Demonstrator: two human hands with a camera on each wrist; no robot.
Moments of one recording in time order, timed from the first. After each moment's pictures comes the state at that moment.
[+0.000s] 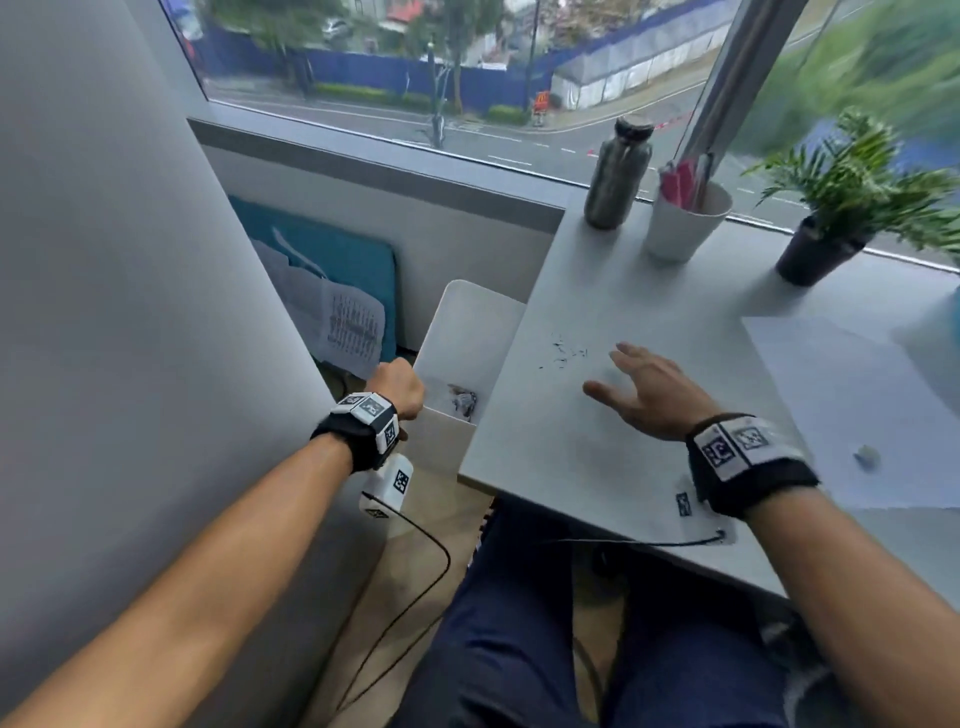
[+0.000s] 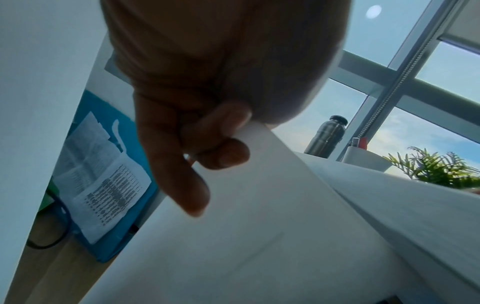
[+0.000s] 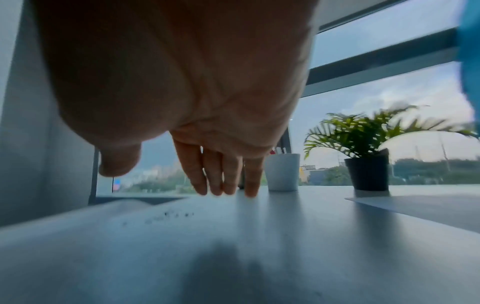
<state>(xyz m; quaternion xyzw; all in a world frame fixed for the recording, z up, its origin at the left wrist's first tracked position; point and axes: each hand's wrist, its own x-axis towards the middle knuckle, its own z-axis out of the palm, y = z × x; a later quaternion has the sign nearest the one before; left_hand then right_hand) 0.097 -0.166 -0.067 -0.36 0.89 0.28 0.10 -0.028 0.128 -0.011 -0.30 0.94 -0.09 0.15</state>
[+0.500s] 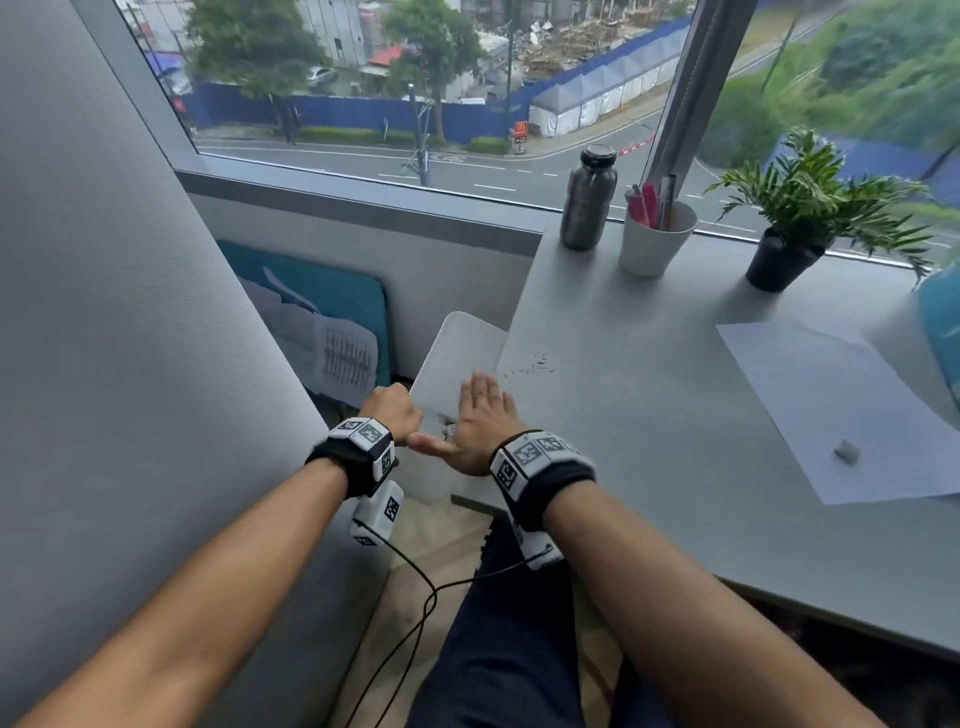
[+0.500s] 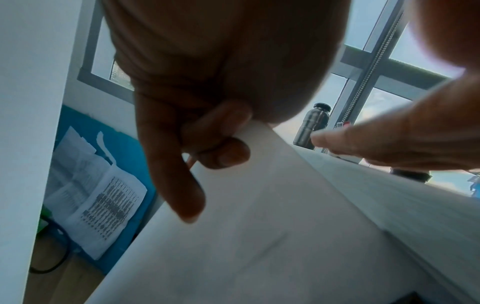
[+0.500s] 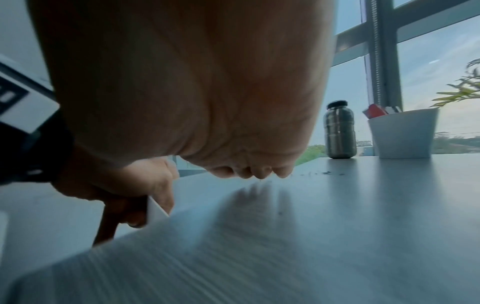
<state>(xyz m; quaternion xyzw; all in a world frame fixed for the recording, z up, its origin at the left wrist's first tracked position) 0.095 -0.158 -0.053 -0.32 0.92 0.19 0.11 0.058 -0.014 -0.043 -0.34 0.90 -0.06 0.26</state>
